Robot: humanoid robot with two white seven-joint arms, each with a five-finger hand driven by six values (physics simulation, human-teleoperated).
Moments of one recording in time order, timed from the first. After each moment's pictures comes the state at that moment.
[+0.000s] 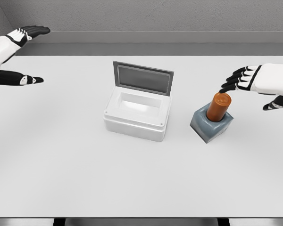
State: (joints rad) left arm -0.32 0.78 -0.11 -1.54 -0.05 -0.61 -0.34; right arm -0.72 -1.24 0.64 -1.74 0.02 -0.61 0.61
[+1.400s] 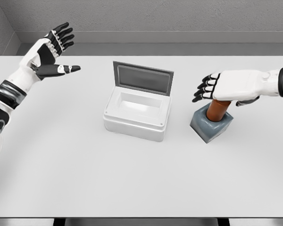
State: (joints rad) left arm -0.46 0.52 -0.31 -1.35 0.68 -0.09 -0.34; right arm -0.96 -1.01 0.94 -1.66 0.38 -0.61 0.61
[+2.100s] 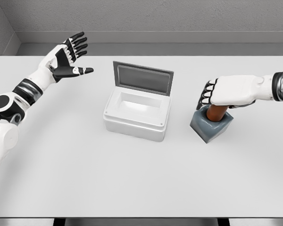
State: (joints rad) left arm -0.56 0.45 -0.38 -1.20 0.67 -0.01 -0.34; right arm -0.96 -1.01 0.97 -1.66 0.42 -0.61 0.61
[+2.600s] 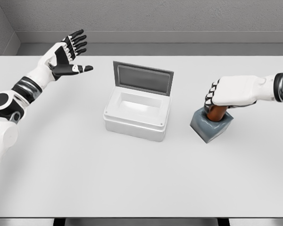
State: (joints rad) left arm -0.56 0.45 -0.39 -1.19 0.67 -0.01 -0.34; right arm -0.96 -1.02 0.98 -1.66 0.42 -0.60 0.61
